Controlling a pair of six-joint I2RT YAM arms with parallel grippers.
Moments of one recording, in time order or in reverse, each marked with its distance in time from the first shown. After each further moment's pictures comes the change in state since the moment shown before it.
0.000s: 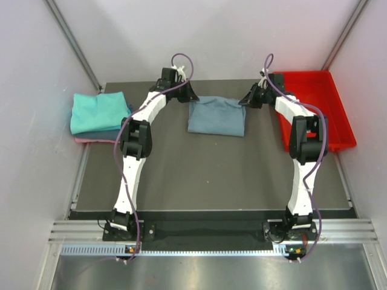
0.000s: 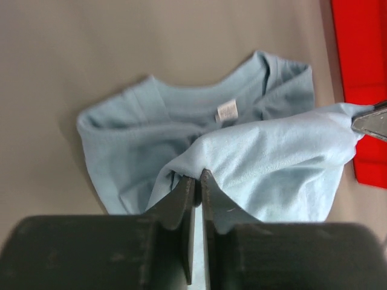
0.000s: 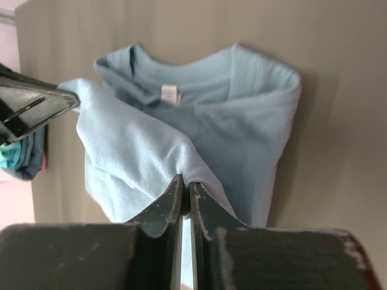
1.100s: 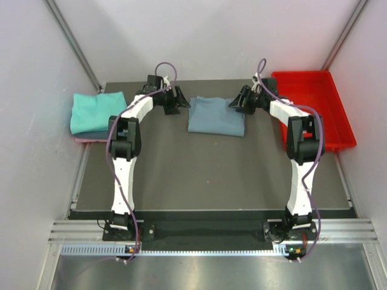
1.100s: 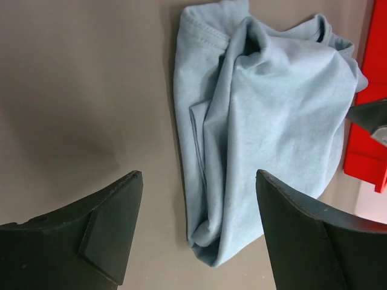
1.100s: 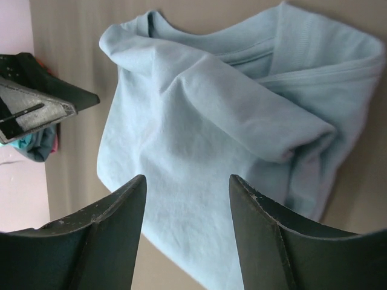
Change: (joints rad) left arm 0.093 -0.153 -0.293 -0.026 0.013 -0.070; right arm 0.044 0.004 -0.066 0.085 -0.050 0.045
